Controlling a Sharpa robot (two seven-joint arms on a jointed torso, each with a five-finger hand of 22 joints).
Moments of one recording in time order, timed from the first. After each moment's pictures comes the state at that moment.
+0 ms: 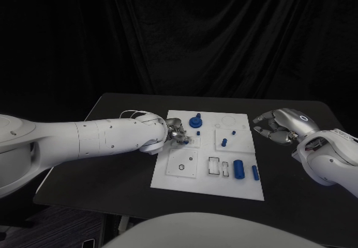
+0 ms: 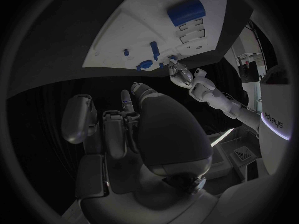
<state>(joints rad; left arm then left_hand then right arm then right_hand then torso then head) 1.14 -0.69 -0.21 1.33 -1.05 -0.16 -0.36 1.00 -0.02 0.49 0.09 0.43 0.97 0.05 0.36 1.00 1.47 -0.03 1.57 1.31 1.46 -0.08 1.56 1.31 0.03 1.43 0.04 1.46 1.31 1.23 -0.91 -0.25 1.56 -1.53 -0.56 -0.12 1.46 -0.04 0.25 0.25 0.34 0.89 0.14 0.11 0.19 1.47 0.05 1.54 1.31 1.47 -0.02 1.52 1.31 0.06 1.42 0.09 1.21 1.31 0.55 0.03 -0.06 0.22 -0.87</state>
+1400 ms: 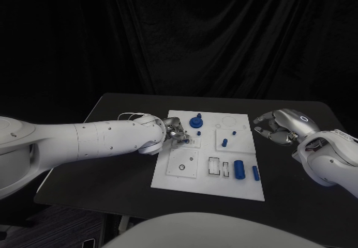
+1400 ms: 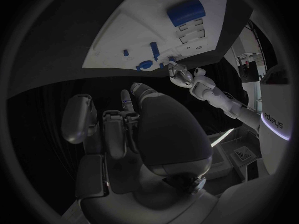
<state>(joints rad) 1.13 -0.70 -0.21 1.32 -1.05 -0.23 -0.31 1.01 0.00 0.48 0.10 0.41 0.98 0.05 0.34 1.00 1.47 -0.03 1.57 1.31 1.46 -0.08 1.56 1.31 0.05 1.43 0.04 1.45 1.31 1.23 -0.91 -0.25 1.56 -1.53 -0.55 -0.12 1.46 -0.04 0.25 0.25 0.35 0.89 0.14 0.11 0.19 1.47 0.05 1.54 1.31 1.47 -0.02 1.52 1.31 0.06 1.42 0.09 1.21 1.31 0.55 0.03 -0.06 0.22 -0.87</state>
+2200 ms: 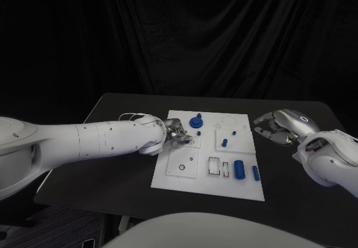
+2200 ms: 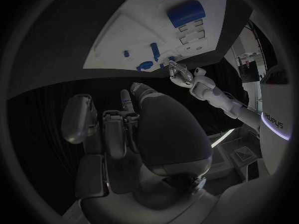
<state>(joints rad) 1.12 -0.69 -0.21 1.32 -1.05 -0.20 -0.30 0.99 -0.01 0.36 0.21 0.24 0.99 0.05 0.28 1.00 1.47 -0.02 1.57 1.31 1.46 -0.07 1.56 1.31 0.05 1.42 0.05 1.44 1.31 1.23 -0.91 -0.25 1.56 -1.53 -0.55 -0.13 1.46 -0.04 0.25 0.25 0.35 0.90 0.14 0.11 0.19 1.47 0.05 1.54 1.31 1.47 -0.02 1.52 1.31 0.06 1.42 0.09 1.21 1.31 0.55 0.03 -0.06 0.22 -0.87</state>
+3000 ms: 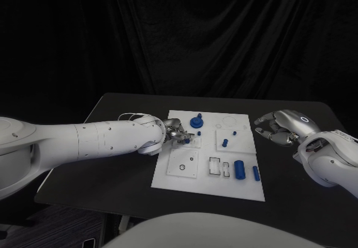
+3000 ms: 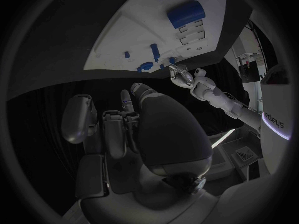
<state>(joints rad) 1.12 -0.70 -0.21 1.31 -1.05 -0.20 -0.28 0.86 0.05 0.18 0.29 0.20 1.00 0.05 0.24 1.00 1.47 -0.02 1.57 1.31 1.46 -0.07 1.56 1.31 0.05 1.42 0.05 1.43 1.31 1.23 -0.91 -0.25 1.55 -1.53 -0.54 -0.13 1.46 -0.04 0.25 0.25 0.35 0.90 0.14 0.11 0.19 1.47 0.05 1.54 1.31 1.46 -0.02 1.52 1.31 0.06 1.42 0.09 1.21 1.31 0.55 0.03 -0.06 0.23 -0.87</state>
